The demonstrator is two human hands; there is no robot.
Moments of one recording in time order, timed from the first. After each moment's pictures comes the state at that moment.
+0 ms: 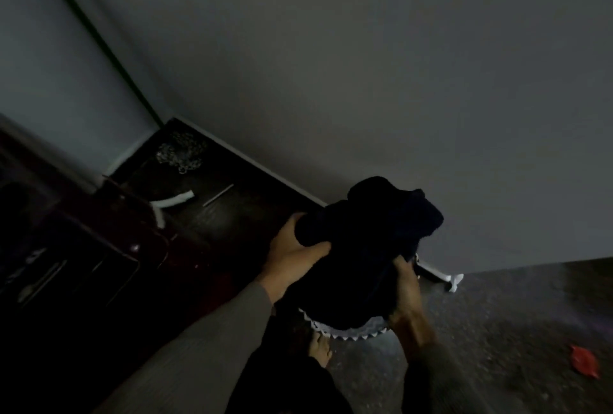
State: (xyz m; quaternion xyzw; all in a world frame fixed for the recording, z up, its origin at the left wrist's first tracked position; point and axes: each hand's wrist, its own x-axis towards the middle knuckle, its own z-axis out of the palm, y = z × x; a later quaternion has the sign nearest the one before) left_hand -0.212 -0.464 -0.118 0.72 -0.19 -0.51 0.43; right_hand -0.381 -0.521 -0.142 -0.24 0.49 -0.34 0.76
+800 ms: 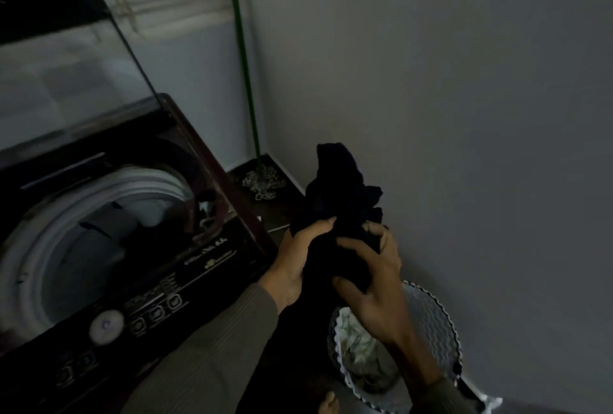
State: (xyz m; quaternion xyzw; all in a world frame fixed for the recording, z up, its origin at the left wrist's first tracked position) left_hand -0.124 -0.385 0.051 0.56 0.01 -0.48 0.67; right_hand -0.248 -0.467 0.027 -0.83 0.20 -0.22 0.47
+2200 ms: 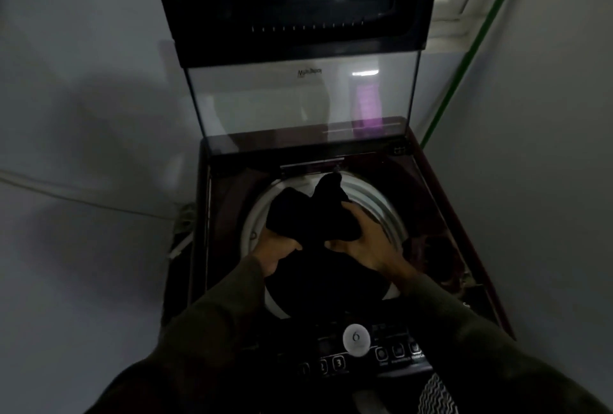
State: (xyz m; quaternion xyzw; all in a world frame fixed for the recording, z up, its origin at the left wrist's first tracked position) left_hand 0.121 -0.027 0.014 0.74 0.17 -0.29 0.59; right_hand 0.086 -0.221 0.025 -0.85 0.06 0.13 0.50
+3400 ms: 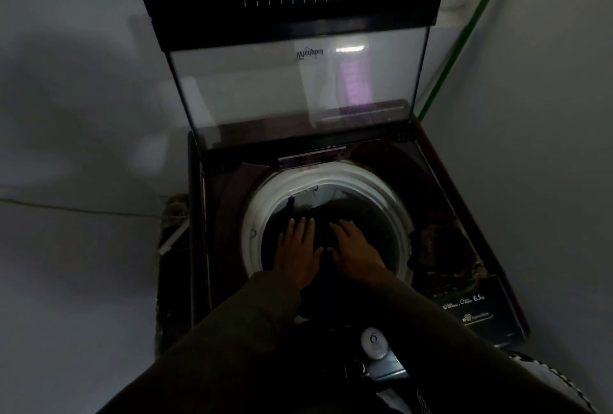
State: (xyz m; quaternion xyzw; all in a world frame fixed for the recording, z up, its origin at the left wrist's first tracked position) left_hand 0.121 -0.043 -0.088 0.96 -0.18 -0.19 0.13; right_hand 0.094 -0.191 -0.063 -0.96 0.06 0.20 0.20
